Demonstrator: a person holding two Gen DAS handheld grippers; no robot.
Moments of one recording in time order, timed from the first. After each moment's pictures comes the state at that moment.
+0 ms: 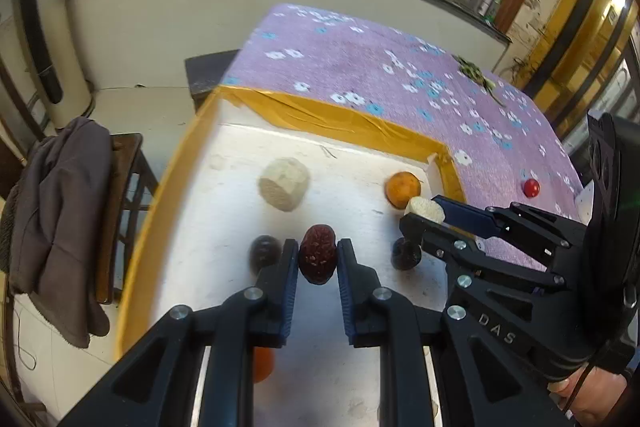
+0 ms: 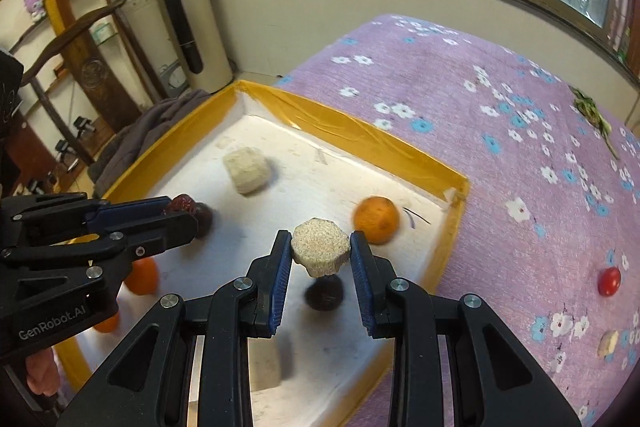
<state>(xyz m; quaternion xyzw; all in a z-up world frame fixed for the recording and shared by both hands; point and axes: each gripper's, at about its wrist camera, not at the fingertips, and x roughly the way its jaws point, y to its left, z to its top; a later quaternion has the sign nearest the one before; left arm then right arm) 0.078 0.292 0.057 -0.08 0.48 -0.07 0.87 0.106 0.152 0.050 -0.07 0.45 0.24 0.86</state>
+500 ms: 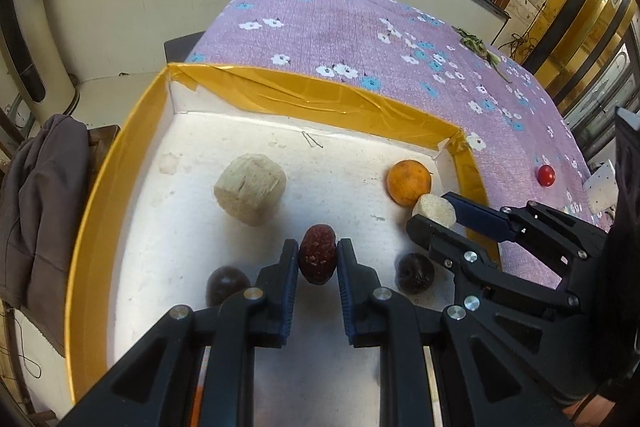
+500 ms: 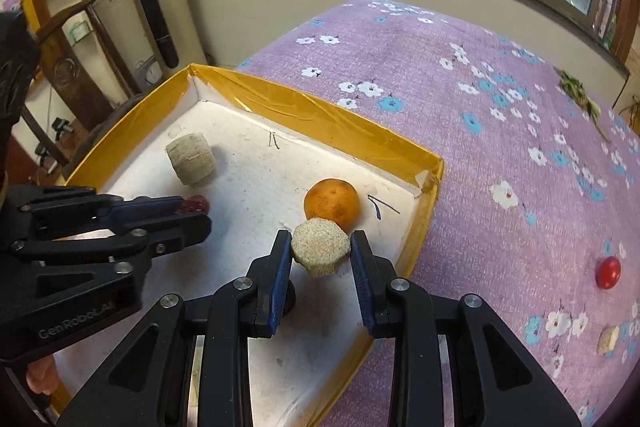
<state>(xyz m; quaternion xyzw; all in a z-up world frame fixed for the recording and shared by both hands) 0.113 0.278 0.028 -0.07 0.51 -0.08 0.85 0.118 0.150 0.032 -0.09 0.46 0.21 0.86</state>
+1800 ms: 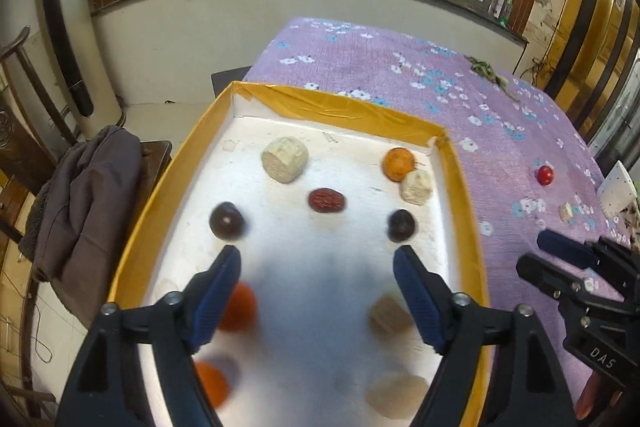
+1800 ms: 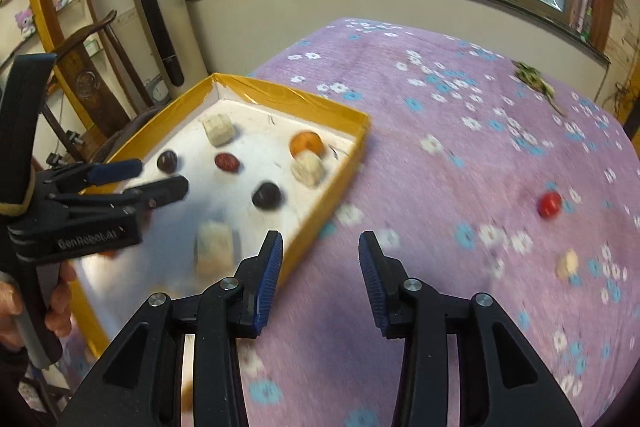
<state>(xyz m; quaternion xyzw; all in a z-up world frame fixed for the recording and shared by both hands) 0.035 0.263 0.062 -0.05 0.44 0.00 0.90 0.030 0.068 0.071 -0.05 0.43 0.21 0.88</state>
